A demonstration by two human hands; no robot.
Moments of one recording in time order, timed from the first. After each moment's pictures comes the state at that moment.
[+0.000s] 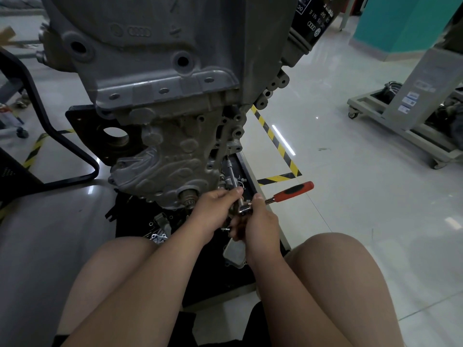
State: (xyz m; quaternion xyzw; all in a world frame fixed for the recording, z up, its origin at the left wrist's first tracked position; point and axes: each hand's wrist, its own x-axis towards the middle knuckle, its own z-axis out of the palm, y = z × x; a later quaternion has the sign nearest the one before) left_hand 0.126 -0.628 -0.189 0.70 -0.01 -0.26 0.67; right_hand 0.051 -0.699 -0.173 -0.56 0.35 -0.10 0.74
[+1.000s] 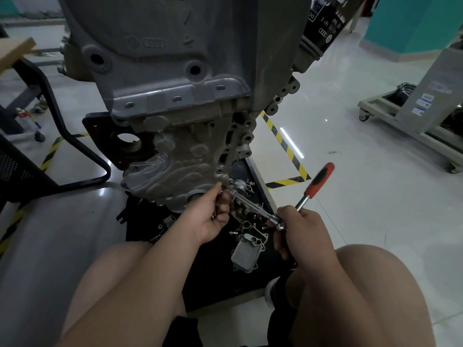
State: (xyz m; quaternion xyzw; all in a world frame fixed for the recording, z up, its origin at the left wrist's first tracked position) left_hand 0.146 -0.609 -0.179 0.47 0.19 -0.33 0.80; right_hand 0.019 -0.744 -0.135 -0.71 0.31 -0.04 0.63
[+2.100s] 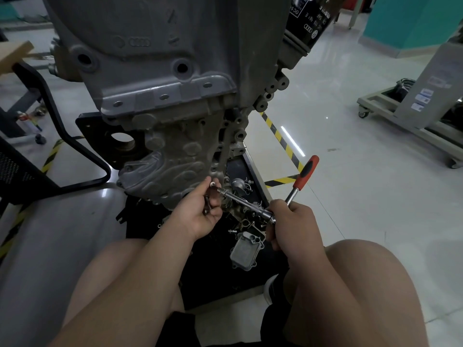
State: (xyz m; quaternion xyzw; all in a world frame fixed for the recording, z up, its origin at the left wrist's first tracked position) left_hand 0.145 -0.606 -0.173 0.43 0.19 -0.31 0.83; right_hand 0.024 -0.743 -0.139 -0.71 0.31 -0.06 0.63
